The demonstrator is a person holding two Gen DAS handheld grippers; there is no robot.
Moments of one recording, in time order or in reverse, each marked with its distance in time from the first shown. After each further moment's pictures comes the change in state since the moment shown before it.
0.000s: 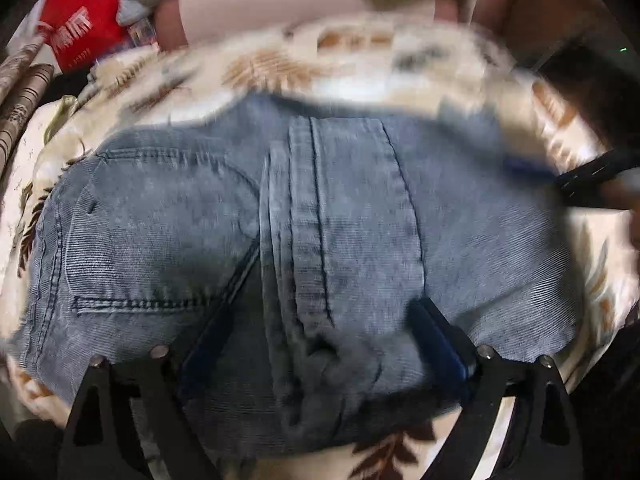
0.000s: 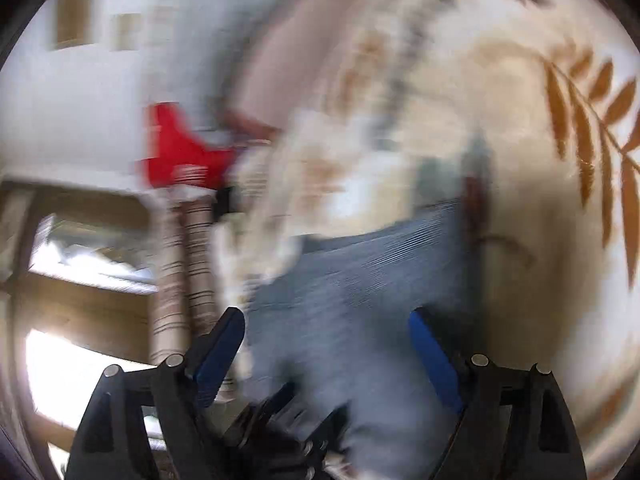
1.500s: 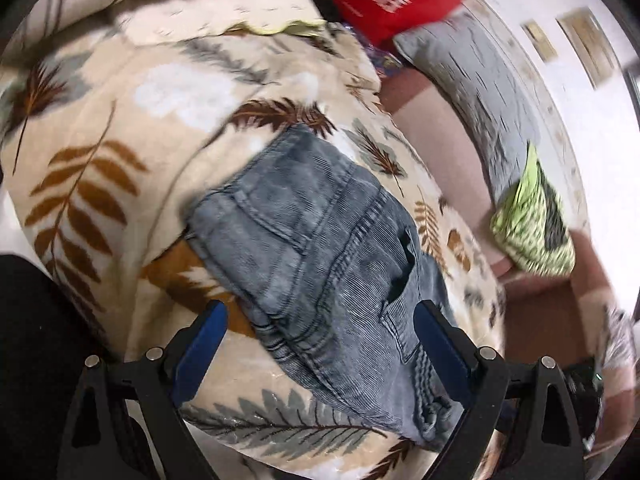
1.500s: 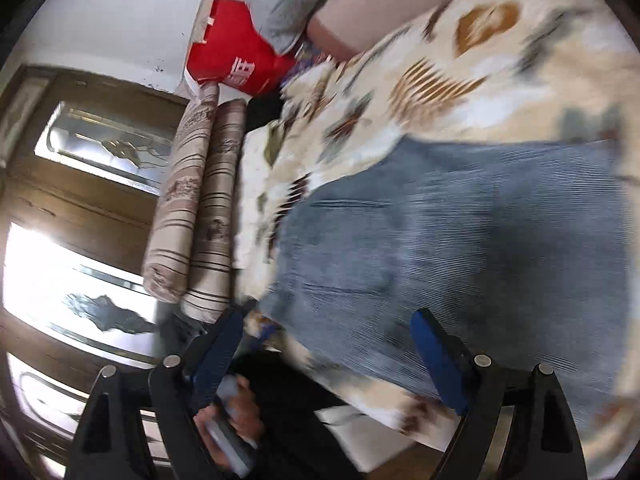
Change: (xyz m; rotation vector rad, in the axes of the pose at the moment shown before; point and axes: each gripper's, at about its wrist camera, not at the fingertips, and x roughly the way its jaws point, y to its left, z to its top) left arm -0.079 0.235 -0.106 -0.971 -0.242 -0.280; right arm 0.039 0.125 -0.099 -0.300 0.189 0.073
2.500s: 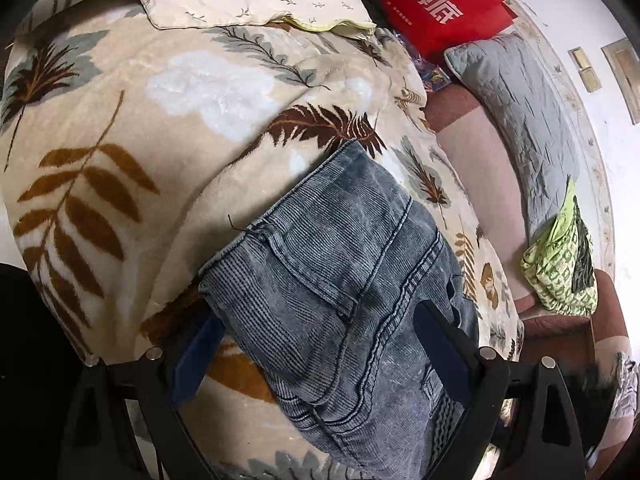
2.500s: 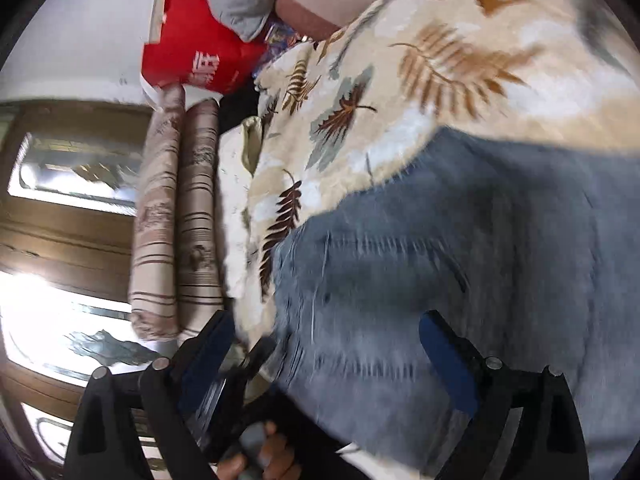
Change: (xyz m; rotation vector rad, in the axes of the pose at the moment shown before) left arm 0.038 0.012 0.029 -0.093 -0.022 0.097; right arm 0.073 0.010 0.042 0.119 0.038 -0.024
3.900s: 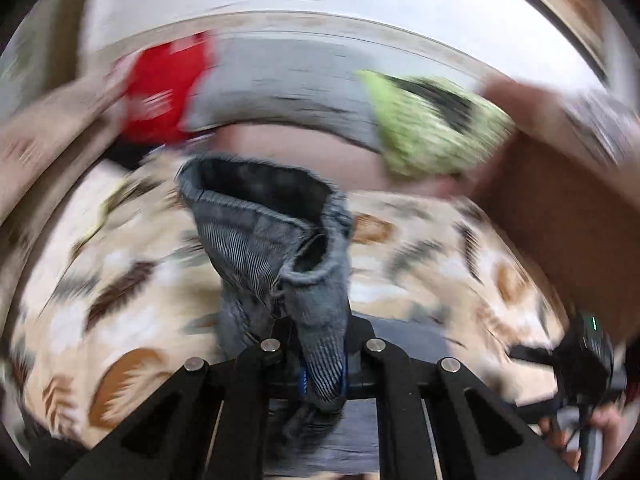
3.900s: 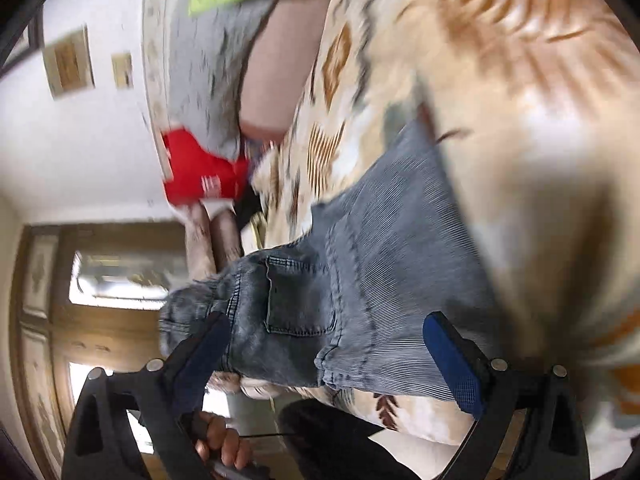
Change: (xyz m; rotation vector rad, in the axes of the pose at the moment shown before) left arm -0.061 -0.247 -0.154 0.952 -0.190 -0.082; right arm -0.183 -0.152 -0.071 0.291 -0.299 0.204
